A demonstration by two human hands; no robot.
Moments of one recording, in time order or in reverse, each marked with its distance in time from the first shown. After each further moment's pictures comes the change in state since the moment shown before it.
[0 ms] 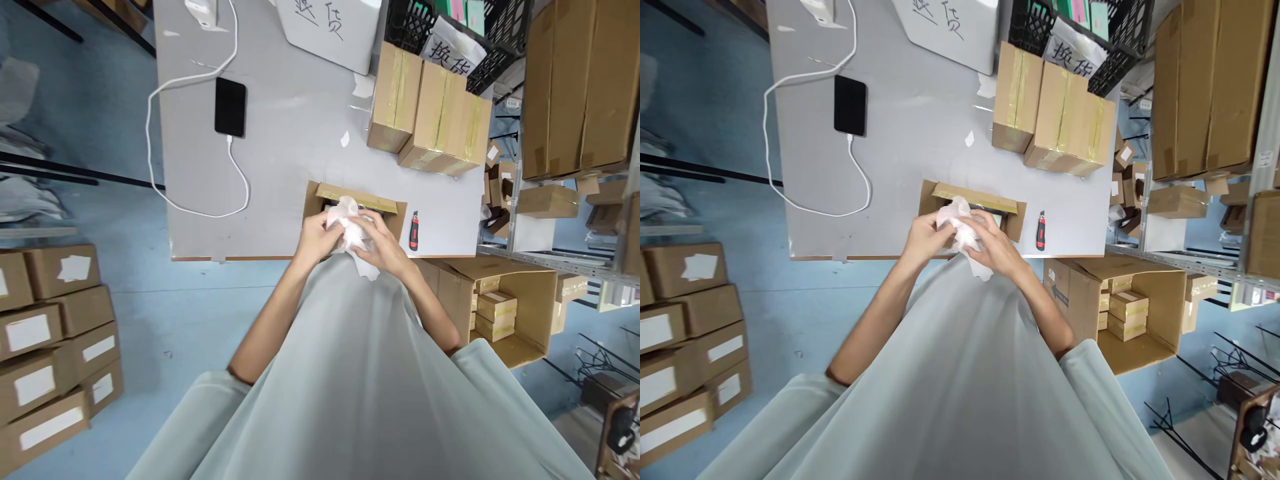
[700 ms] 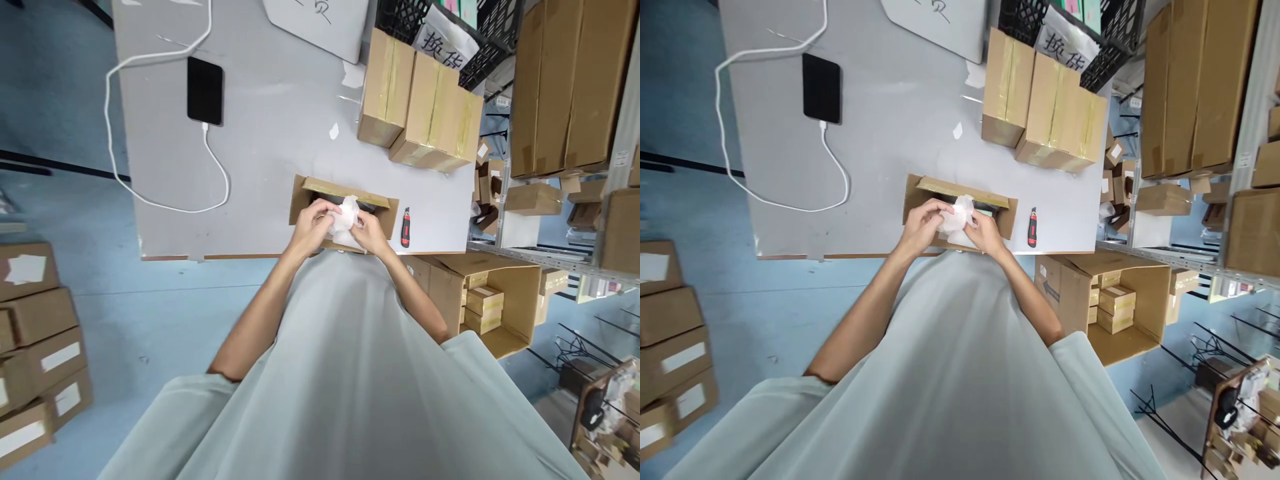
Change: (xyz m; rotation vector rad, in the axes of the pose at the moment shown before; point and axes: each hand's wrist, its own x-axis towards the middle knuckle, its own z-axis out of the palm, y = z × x) left_hand 0.020 -0.011 0.013 -0.004 -0.074 0.159; right_hand 0.037 0.058 0.038 0.443 0.147 0.285
